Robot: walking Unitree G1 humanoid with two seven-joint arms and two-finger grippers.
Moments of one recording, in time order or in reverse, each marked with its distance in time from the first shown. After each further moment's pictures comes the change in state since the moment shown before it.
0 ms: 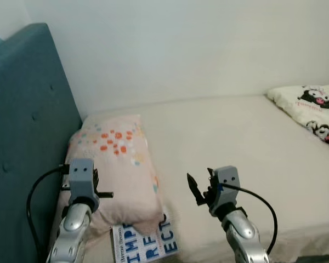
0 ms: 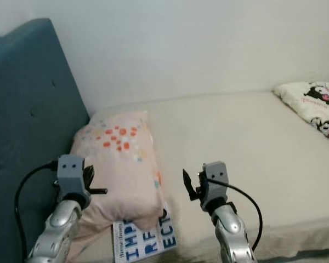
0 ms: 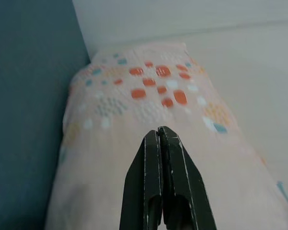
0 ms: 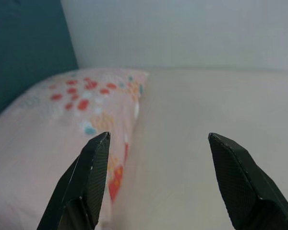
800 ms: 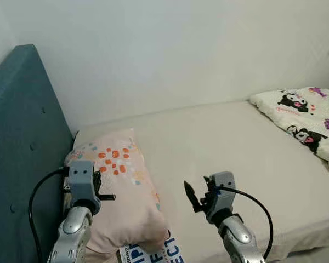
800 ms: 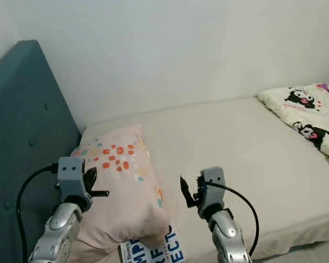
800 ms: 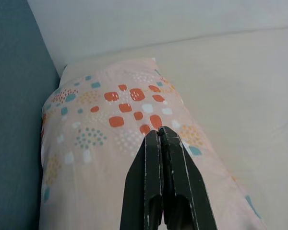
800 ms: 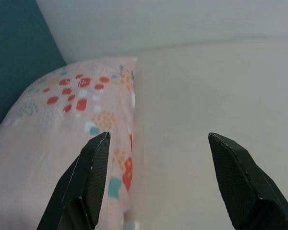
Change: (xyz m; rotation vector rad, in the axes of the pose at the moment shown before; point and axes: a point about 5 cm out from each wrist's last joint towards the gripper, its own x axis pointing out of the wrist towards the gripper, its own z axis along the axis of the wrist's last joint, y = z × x) left arm -0.005 -0.001 -0.007 -0.025 0.014 -0.059; right arm -0.007 0.005 -0.025 0.098 0.129 -0.009
